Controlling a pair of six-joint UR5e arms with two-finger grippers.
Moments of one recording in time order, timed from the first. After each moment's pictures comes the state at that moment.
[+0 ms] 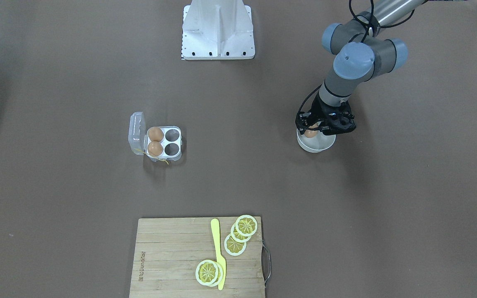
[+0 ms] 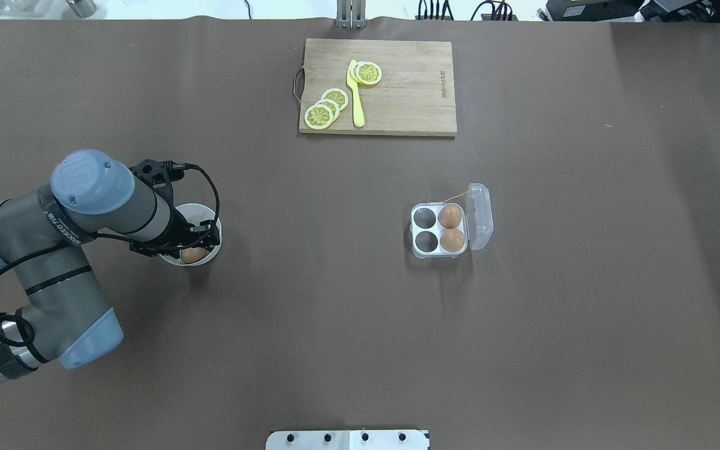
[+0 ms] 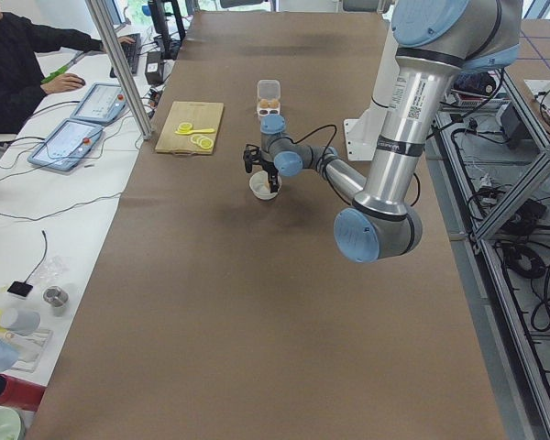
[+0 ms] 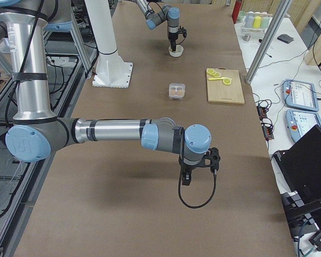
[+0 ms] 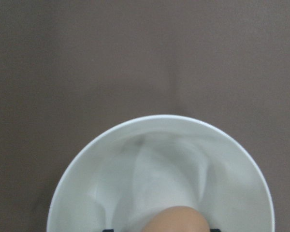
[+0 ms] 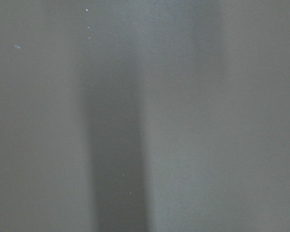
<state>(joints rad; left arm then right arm) -0.62 -1.88 -1.72 -1.89 -1.98 -1.30 1.64 -1.53 1.61 -1.74 2.45 -0.06</state>
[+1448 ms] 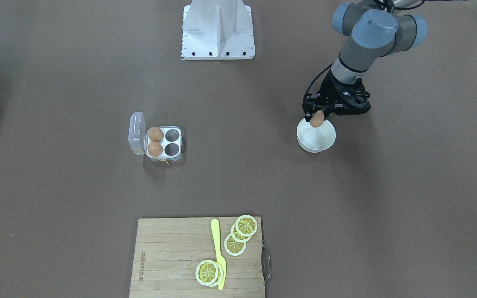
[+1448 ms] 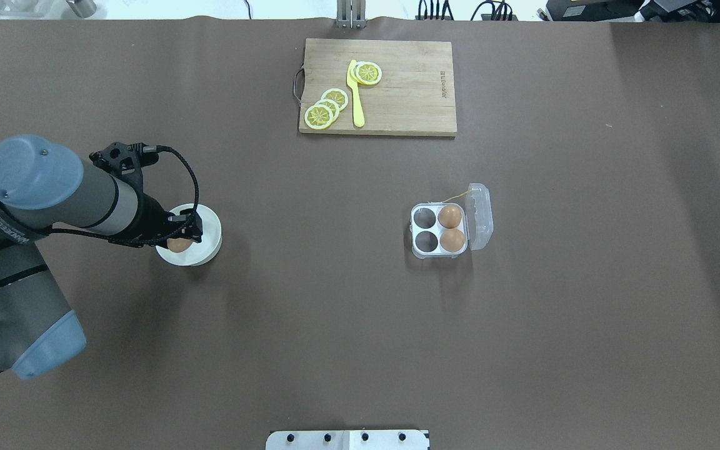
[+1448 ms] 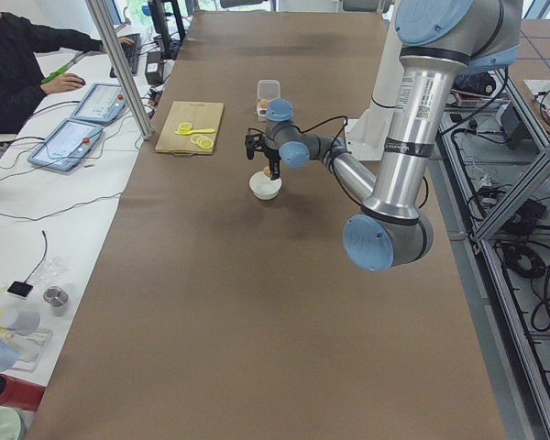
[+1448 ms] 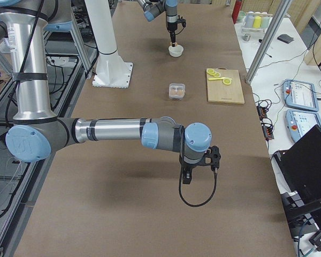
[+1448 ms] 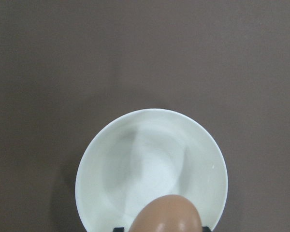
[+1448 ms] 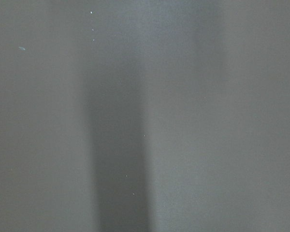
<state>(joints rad) -0.66 -1.84 -1.90 -1.89 -1.98 -1.33 1.64 -1.53 1.62 -1.74 2.45 -0.06</state>
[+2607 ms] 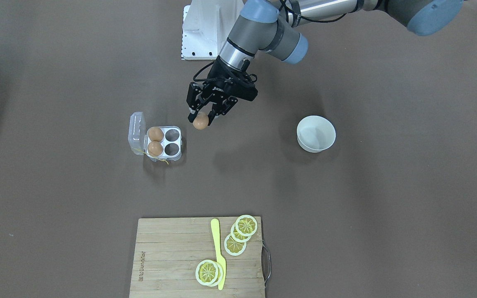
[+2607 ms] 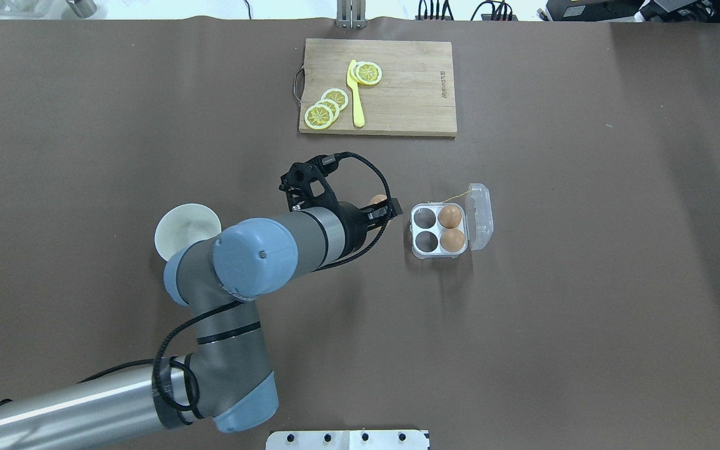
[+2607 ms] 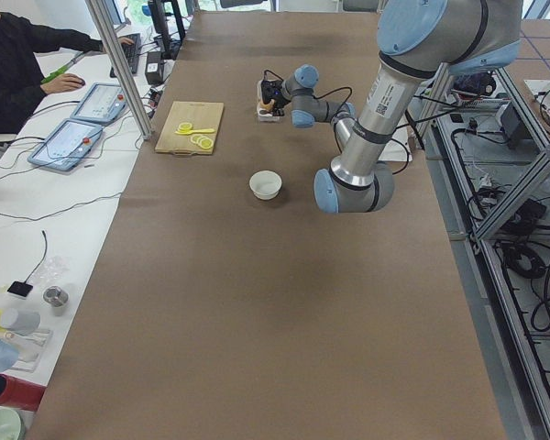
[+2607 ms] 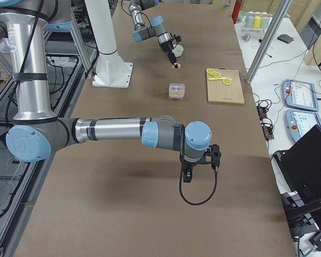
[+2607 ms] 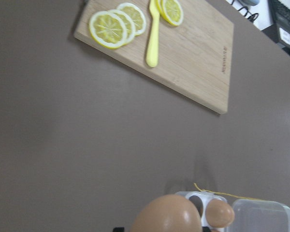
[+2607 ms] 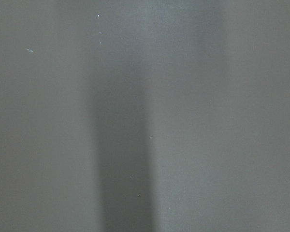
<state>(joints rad) -0.36 -2.30 -1.52 -2.31 -1.41 -1.65 1.64 -1.52 1.63 -1.74 2.46 -0.06</state>
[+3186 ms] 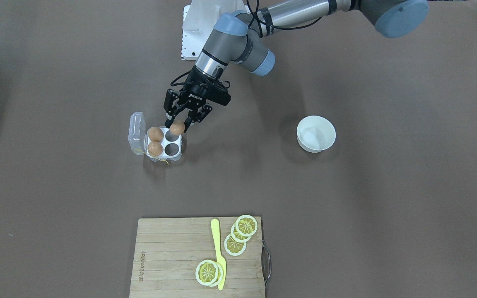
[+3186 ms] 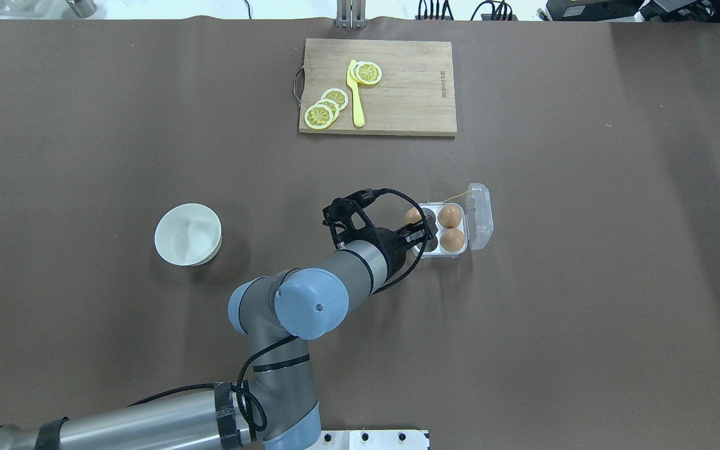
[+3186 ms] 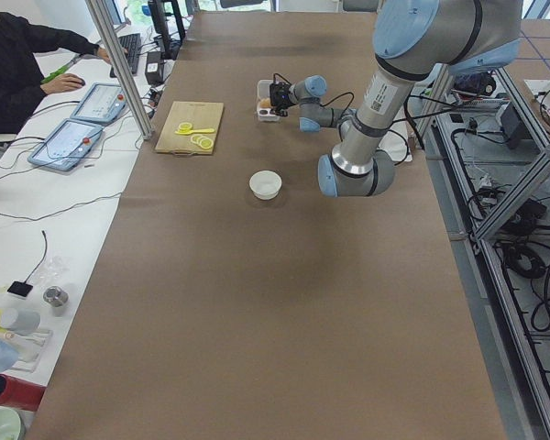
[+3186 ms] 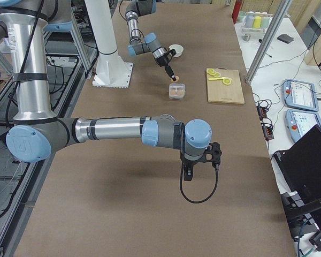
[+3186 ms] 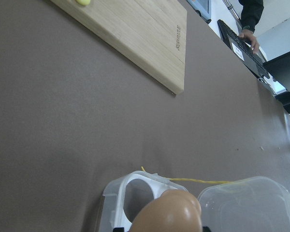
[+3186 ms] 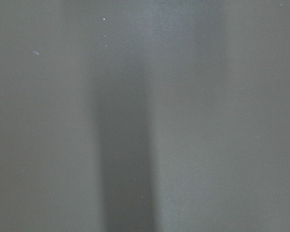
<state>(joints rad) -0.28 -2.41 -1.29 -2.52 -1.24 -1.65 1.64 -1.52 1.64 -1.74 2.46 -0.06</state>
